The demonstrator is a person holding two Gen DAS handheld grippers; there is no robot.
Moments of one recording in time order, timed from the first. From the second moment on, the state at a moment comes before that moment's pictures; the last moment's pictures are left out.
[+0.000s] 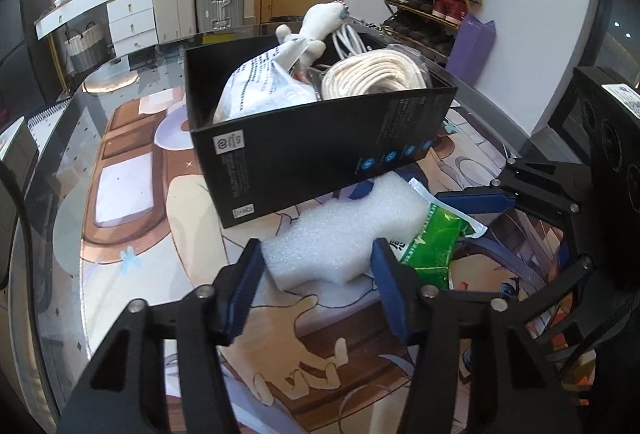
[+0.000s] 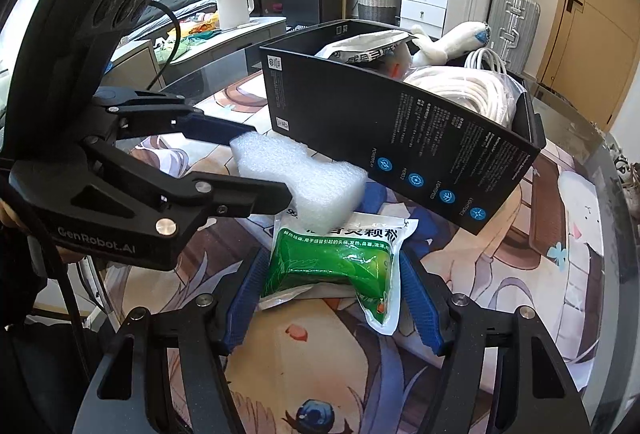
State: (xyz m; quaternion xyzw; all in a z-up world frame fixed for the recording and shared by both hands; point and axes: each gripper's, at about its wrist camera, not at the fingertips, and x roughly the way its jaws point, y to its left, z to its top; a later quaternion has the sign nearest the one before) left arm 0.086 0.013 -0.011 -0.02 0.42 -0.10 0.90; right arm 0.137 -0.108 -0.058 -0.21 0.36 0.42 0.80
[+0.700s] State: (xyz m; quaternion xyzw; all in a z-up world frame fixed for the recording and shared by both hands) left arm 0.071 0.037 0.026 -0.04 0.35 -0.09 0.93; right arm 0.139 -0.125 -0.041 -0.20 0.33 0.40 0.83
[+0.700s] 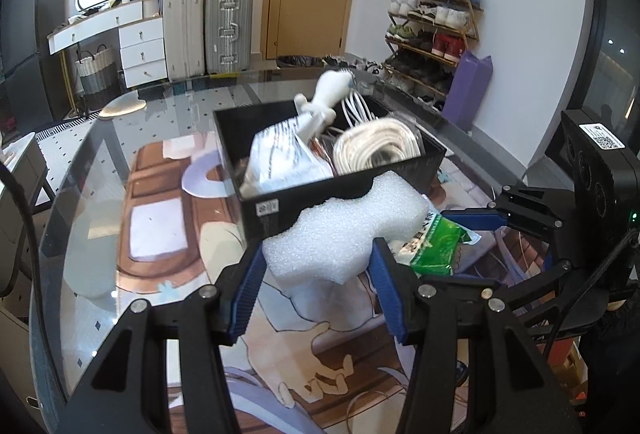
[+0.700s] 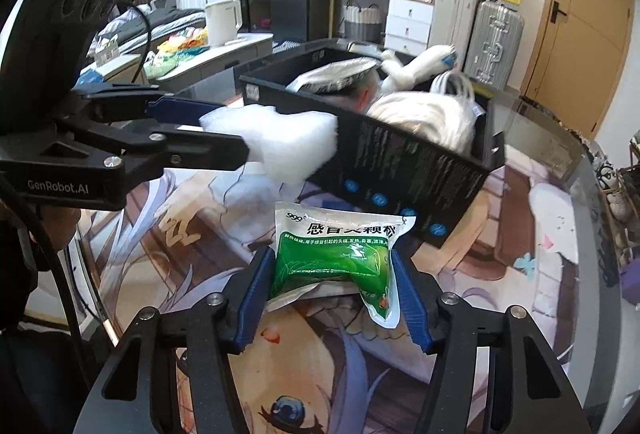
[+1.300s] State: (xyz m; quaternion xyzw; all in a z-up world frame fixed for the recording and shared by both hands) left arm 0.063 0.054 0.050 -0.05 0.31 -0.06 0.95; right arm 0.132 -0.144 -0.011 -0.17 0.28 0.39 0.86
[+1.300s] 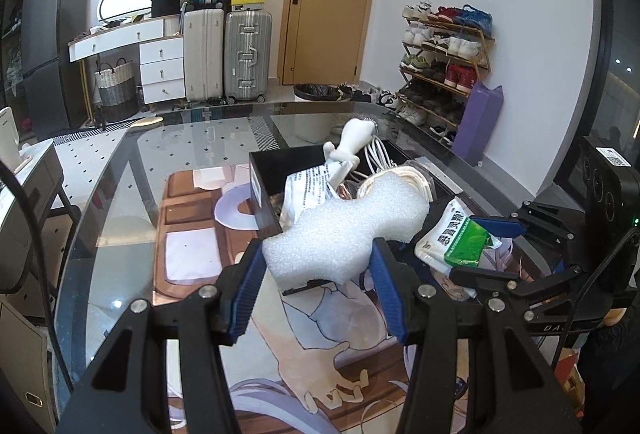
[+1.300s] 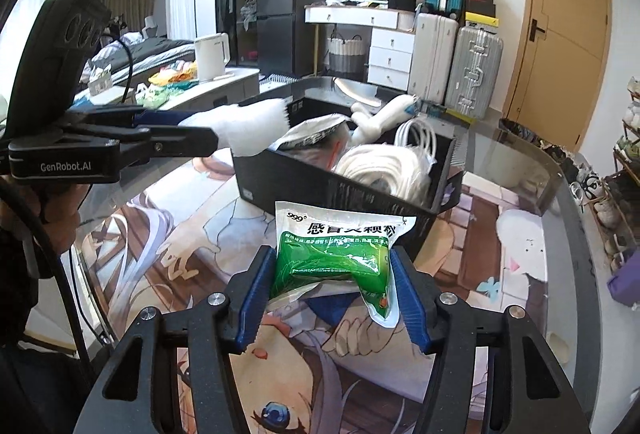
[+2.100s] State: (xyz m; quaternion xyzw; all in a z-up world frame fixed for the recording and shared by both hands) left arm 0.083 0.070 0.062 -0.08 0.28 -0.03 0.96; right arm 0.150 -0.157 0.039 -0.13 0.21 0.35 0.90
